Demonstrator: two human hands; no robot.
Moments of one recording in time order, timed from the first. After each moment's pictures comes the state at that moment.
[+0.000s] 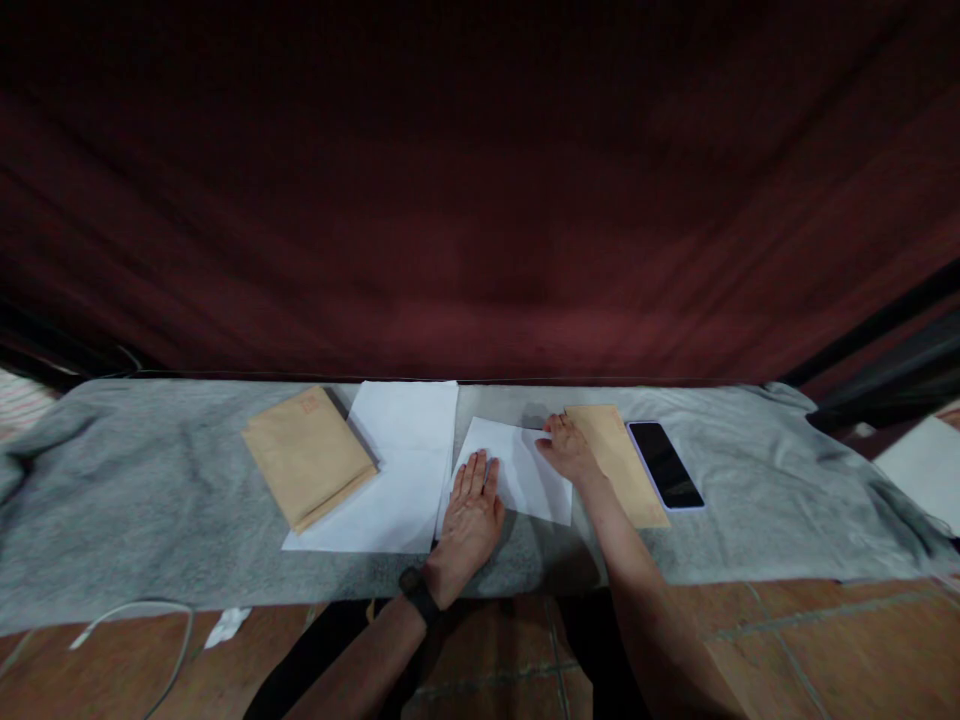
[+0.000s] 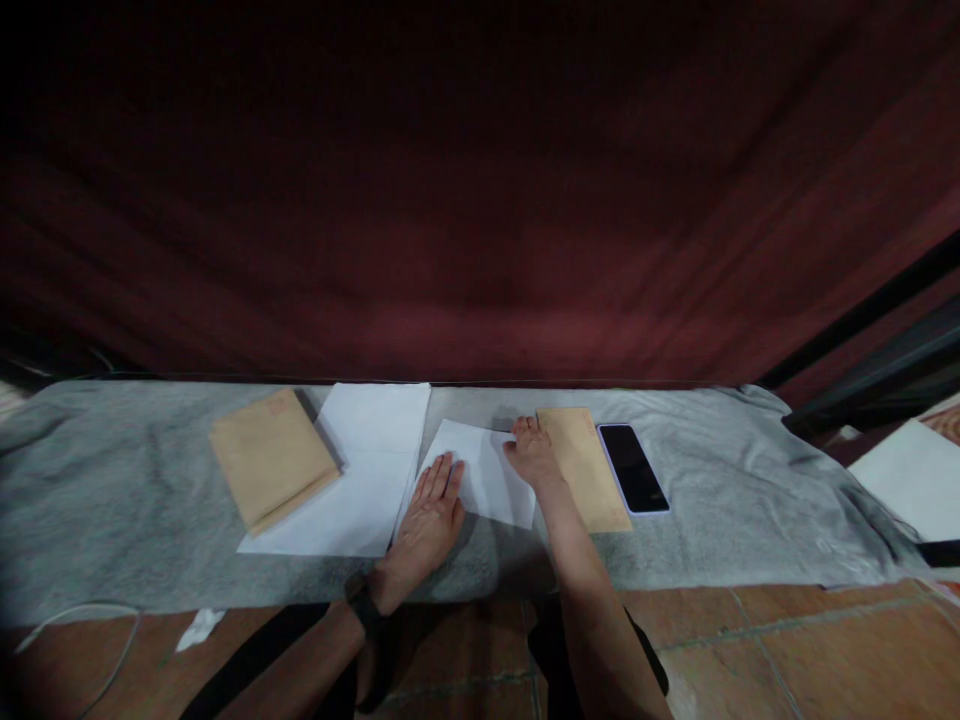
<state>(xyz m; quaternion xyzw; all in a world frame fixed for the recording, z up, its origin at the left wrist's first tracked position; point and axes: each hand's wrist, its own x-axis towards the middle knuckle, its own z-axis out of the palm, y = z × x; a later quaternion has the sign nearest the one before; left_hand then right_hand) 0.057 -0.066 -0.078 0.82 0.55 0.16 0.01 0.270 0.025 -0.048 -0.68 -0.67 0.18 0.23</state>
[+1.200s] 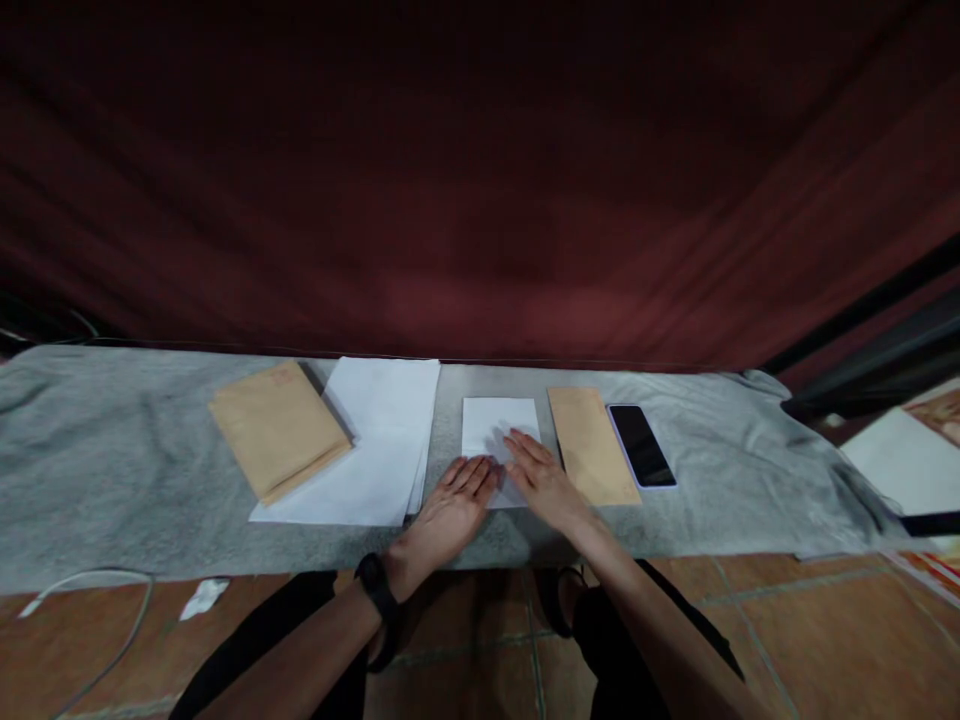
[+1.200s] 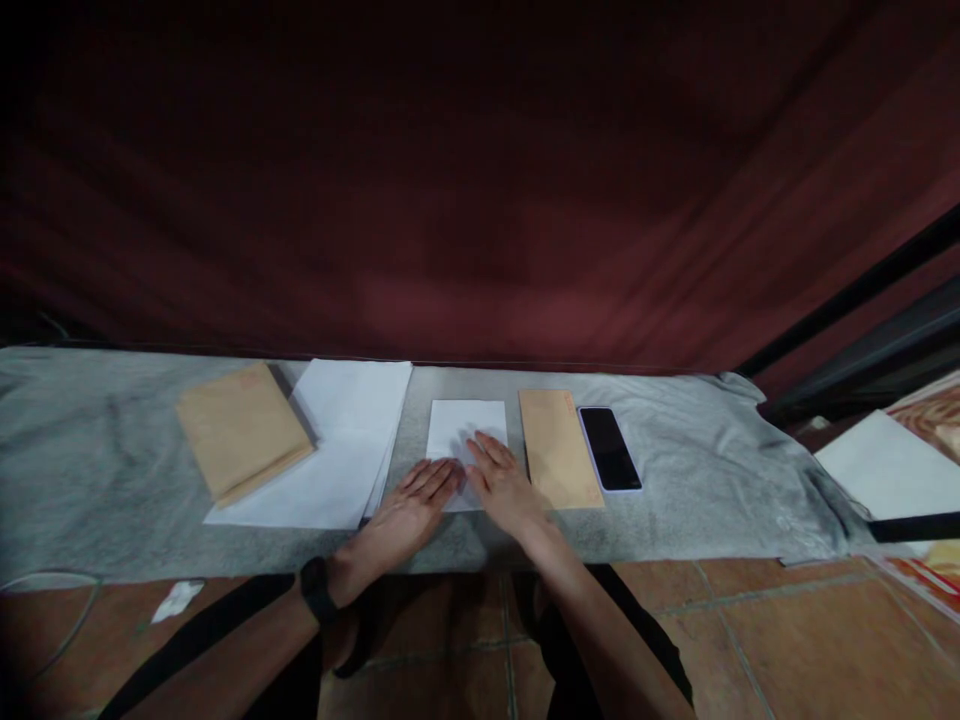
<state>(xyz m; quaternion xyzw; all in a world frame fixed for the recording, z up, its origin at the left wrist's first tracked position) 0.053 -0.081 -0.056 0.92 0.39 0.07 0.02 0.268 -0.069 -0.050 -0.53 -0.81 0.13 0.20</state>
